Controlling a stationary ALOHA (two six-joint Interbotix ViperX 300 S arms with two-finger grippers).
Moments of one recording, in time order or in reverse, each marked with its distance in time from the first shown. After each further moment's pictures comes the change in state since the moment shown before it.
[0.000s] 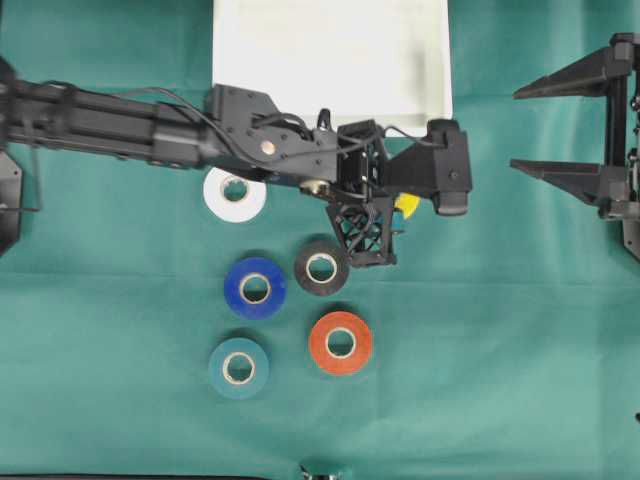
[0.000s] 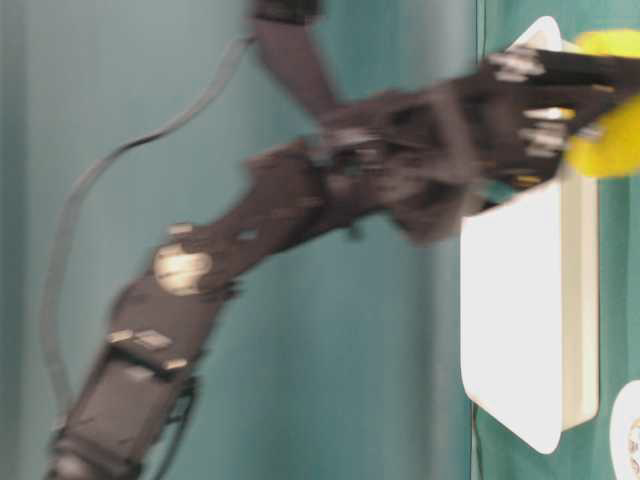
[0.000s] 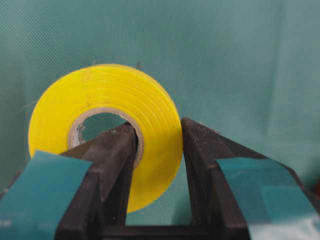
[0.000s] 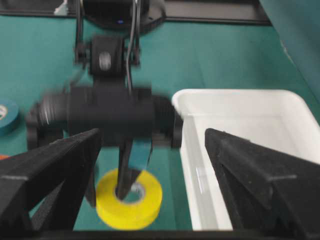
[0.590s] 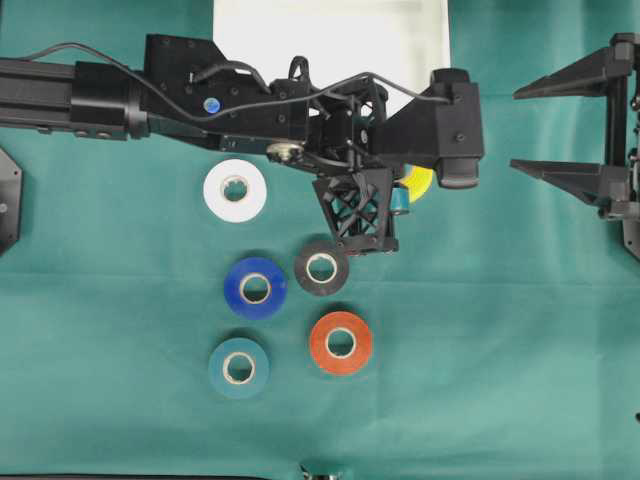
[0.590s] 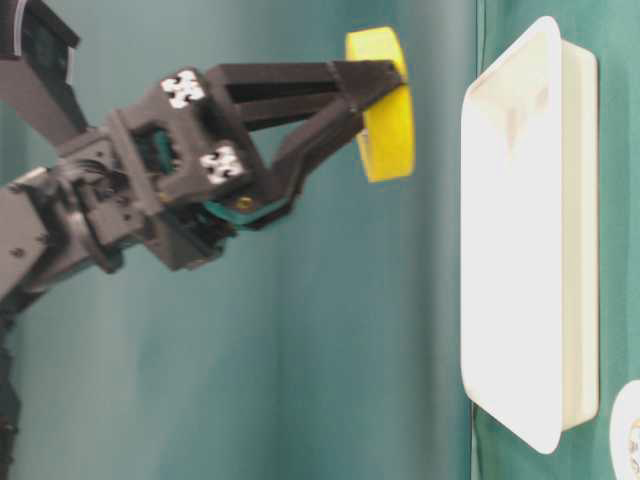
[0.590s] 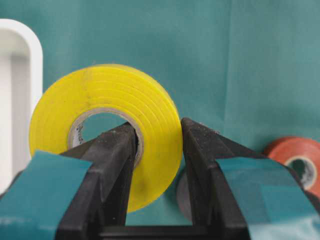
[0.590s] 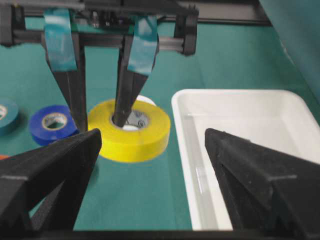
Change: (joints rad) left arm -0.003 -0.149 -0.114 0.002 0.209 0.009; right arm 0.000 0.000 0.000 -0.002 0.000 0.000
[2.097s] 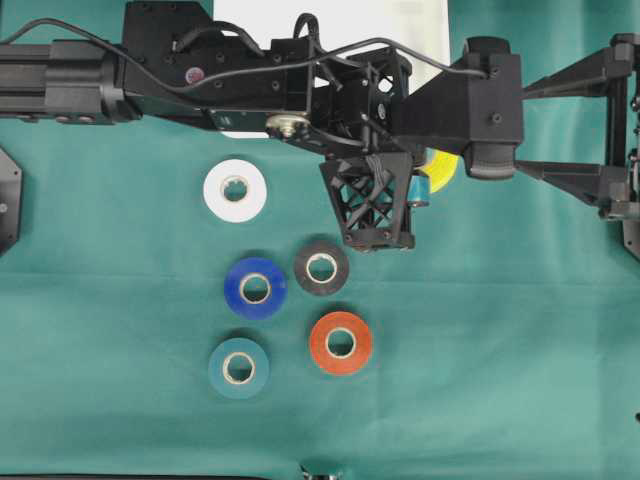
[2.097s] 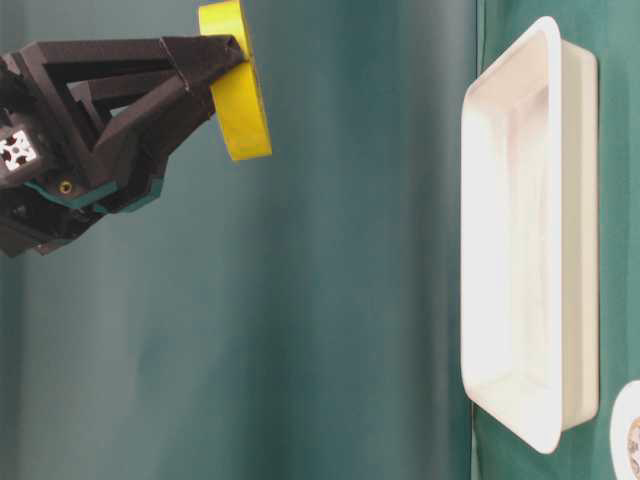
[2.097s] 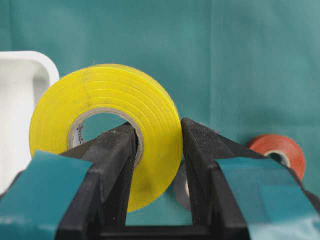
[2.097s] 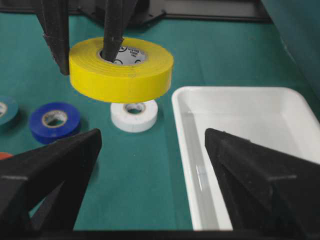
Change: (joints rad) left arm -0.012 -0.002 -0.212 0.005 0.196 0.032; right arm 0.000 -0.003 0.000 0.000 0.009 0.000
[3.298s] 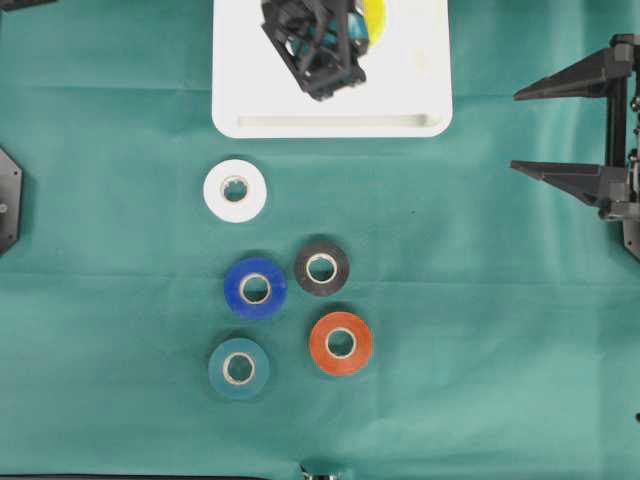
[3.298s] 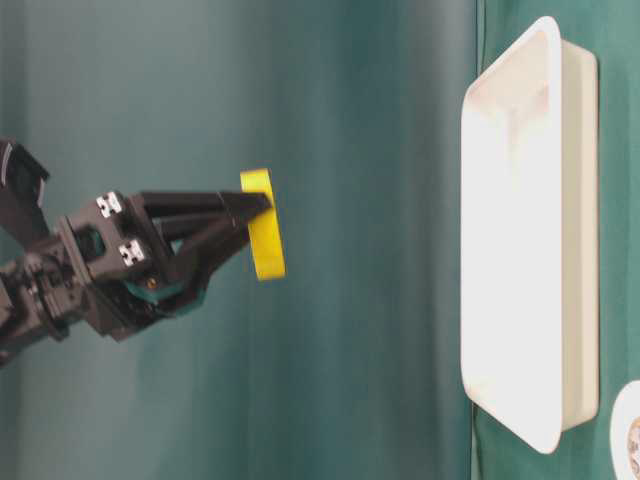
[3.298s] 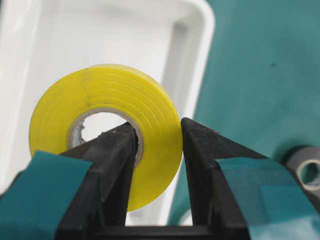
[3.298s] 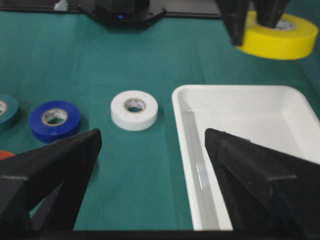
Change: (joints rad) left arm 0.290 -0.143 0.227 0.008 -0.057 0.003; right arm 0.000 0.000 0.000 0.000 0.006 0.000
